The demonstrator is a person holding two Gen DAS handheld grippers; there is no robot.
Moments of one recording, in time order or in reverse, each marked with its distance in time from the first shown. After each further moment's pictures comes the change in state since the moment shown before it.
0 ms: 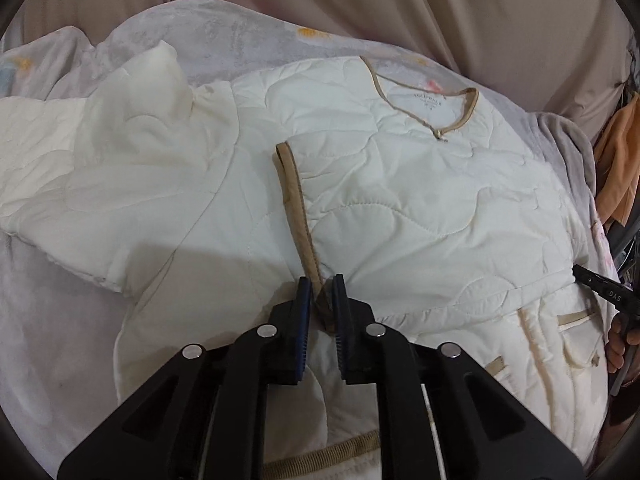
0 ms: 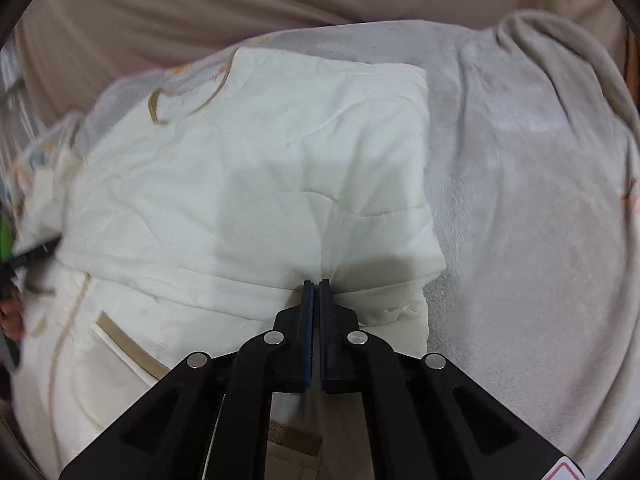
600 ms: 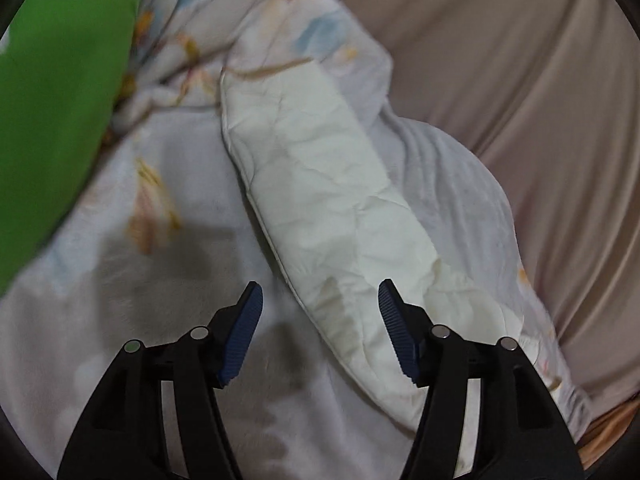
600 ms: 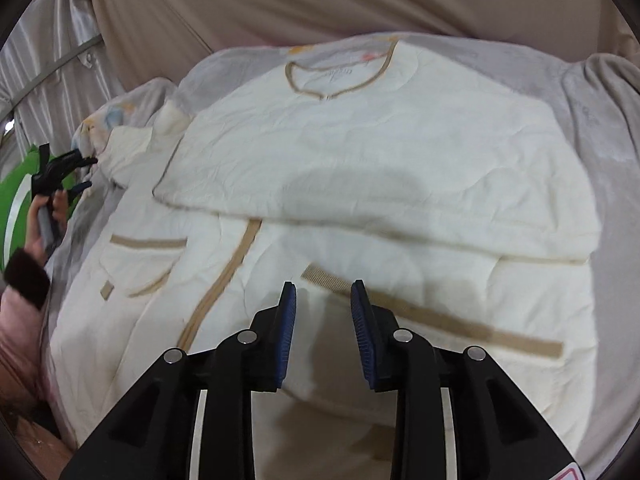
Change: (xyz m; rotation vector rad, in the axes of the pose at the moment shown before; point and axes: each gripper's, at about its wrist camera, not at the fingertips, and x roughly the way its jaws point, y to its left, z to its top) left arm -0.085 0.300 0.029 -0.770 -0.290 0.160; right arm -0.012 0.125 -0.054 -0.181 -0.002 0.178
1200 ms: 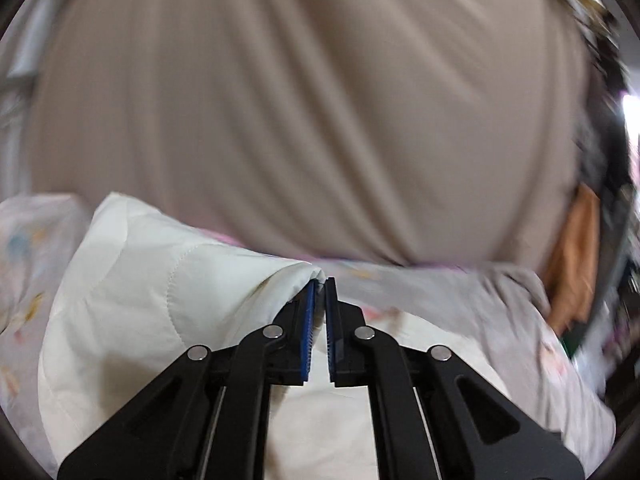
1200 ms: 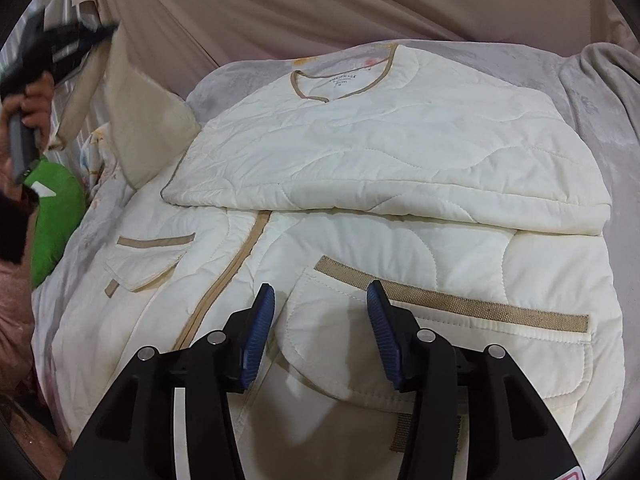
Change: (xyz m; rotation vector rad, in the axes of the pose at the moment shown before) left arm -0.140 -0.346 -0.160 0.816 -0.139 -0.474; right arm -0.005 -0.007 -0.012 0.034 -0.073 0.063
